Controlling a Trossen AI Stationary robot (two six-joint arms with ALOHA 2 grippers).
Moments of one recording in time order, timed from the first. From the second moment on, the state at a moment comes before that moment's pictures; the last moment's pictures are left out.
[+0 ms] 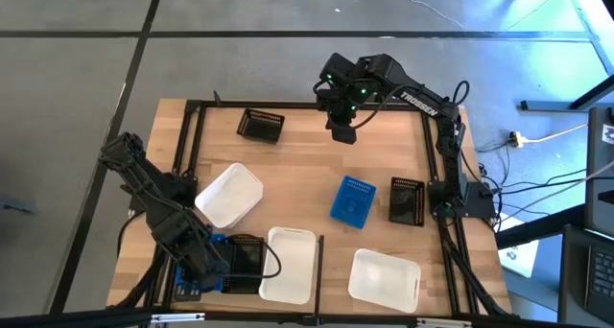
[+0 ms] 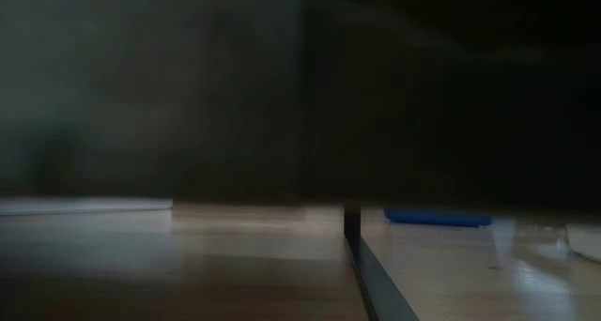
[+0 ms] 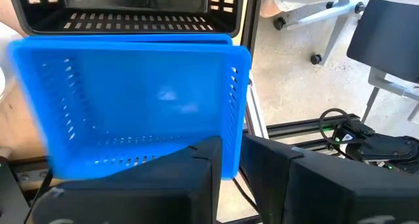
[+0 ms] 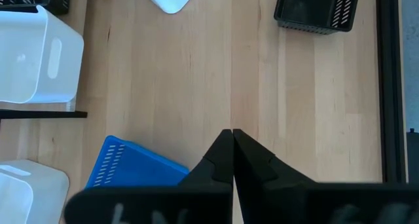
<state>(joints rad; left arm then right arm) -0.79 1.52 1.49 -1.24 0.30 -0.91 -0.39 2.02 2.36 -1.51 -0.29 -0.34</state>
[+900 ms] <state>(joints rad) -0.69 1.29 1.49 -1.45 -0.41 -1.20 -0.34 1.85 2.32 -1.57 -0.34 -0.34</state>
